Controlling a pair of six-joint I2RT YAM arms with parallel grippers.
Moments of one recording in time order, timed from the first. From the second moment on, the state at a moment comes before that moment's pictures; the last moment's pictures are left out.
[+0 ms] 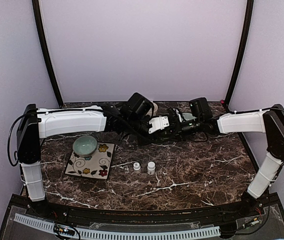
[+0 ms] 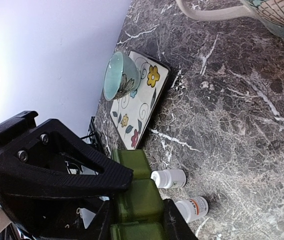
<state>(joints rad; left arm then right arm) -0.96 1.93 1.61 -0.45 0.04 0.55 0.56 1.70 1.03 0.03 -0.88 0.67</state>
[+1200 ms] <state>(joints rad) -0.93 1.78 1.42 -0.35 -0.06 0.48 0.56 1.70 0.99 0.20 -0.92 0.82</state>
